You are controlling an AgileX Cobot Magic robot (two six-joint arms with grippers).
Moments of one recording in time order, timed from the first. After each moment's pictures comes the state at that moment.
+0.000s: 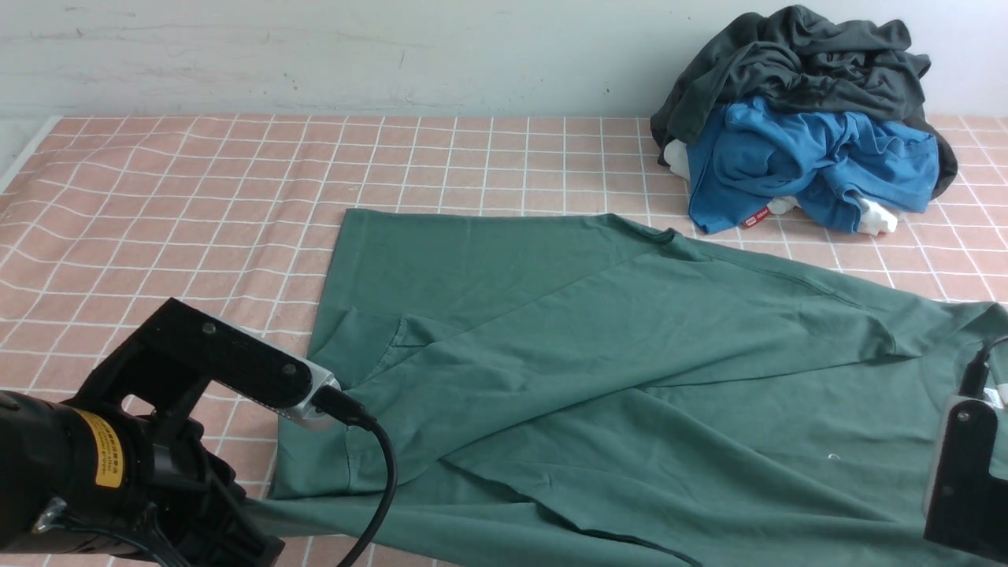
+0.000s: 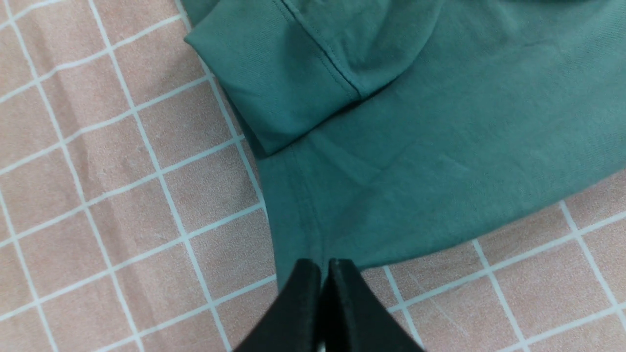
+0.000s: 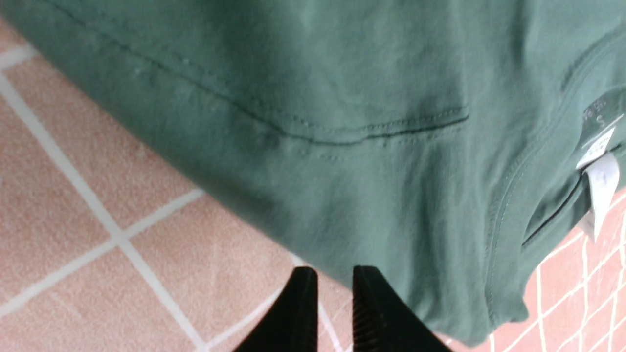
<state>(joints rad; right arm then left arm) 0.20 1.25 -0.38 -0.86 0.58 -0.17 -0.49 1.07 -0.69 0.12 0.79 -0.08</state>
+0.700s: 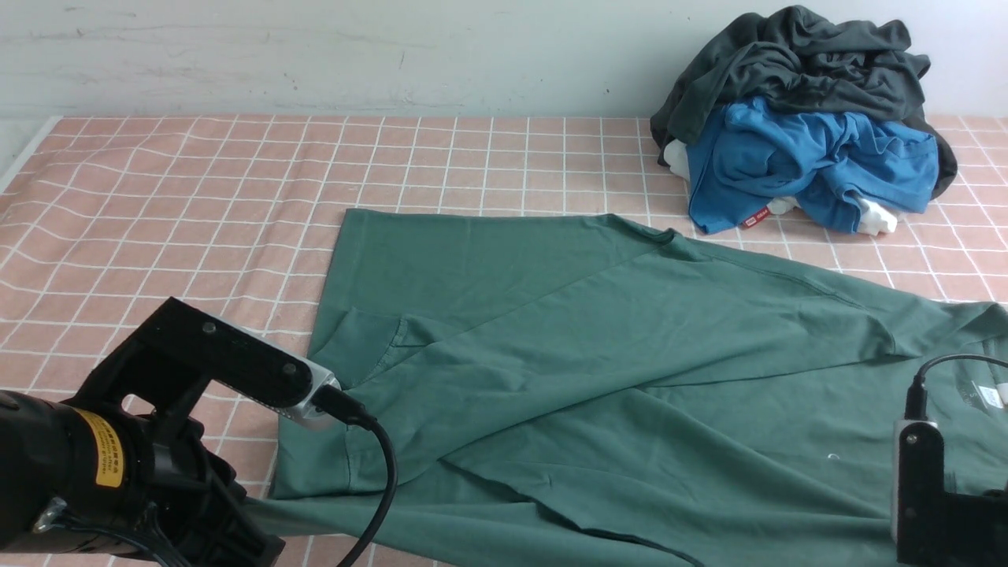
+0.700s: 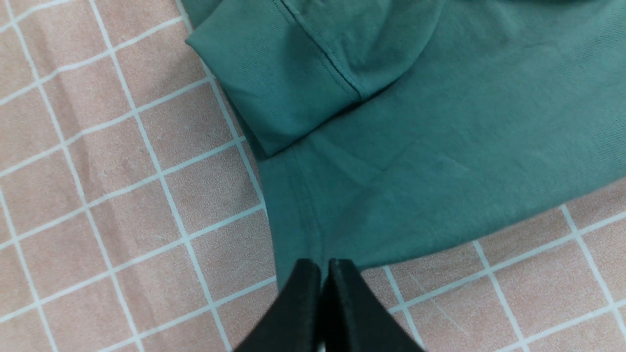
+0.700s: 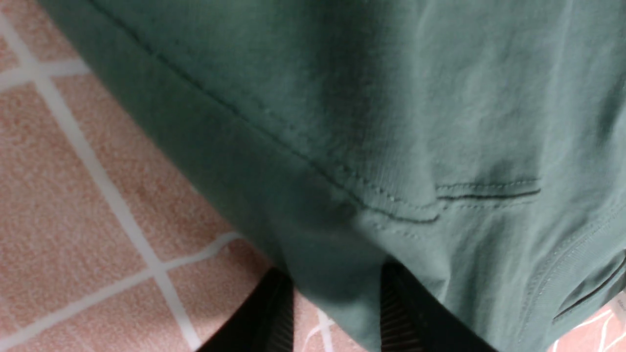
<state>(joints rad) 0.20 1.41 -0.39 -0.96 0.53 -0.19 -0.49 1.07 -0.69 0.12 0.79 -0.08</state>
